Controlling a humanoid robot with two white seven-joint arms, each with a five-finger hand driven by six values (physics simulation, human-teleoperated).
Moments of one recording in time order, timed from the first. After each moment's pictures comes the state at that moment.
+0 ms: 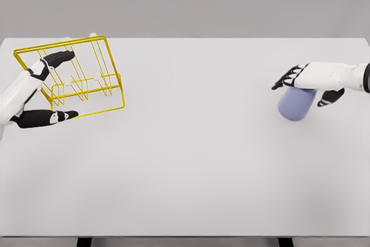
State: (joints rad) left arm 0.04 0.84 -0.15 -1.73 -0.07 -0.61 0.06; right arm -0.80 -0.93 0.79 -1.33 0.40 -0.61 0.61
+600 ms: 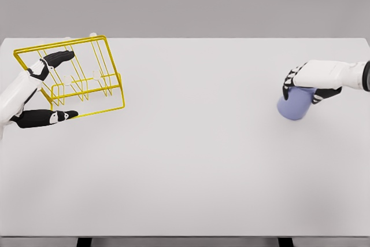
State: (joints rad) left arm 0.04 0.84 -0.15 -1.73 -0.07 -0.61 0.06; right arm -0.80 -0.92 0.78 -1.33 0.39 -0.61 0.61
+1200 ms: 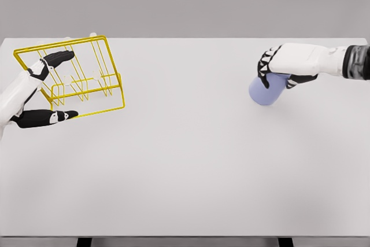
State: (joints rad) left arm 0.04 0.84 -0.15 -1.73 -0.06 -0.61 0.06; right arm -0.82 -0.83 0.71 -1.45 0.39 -0.61 0.61
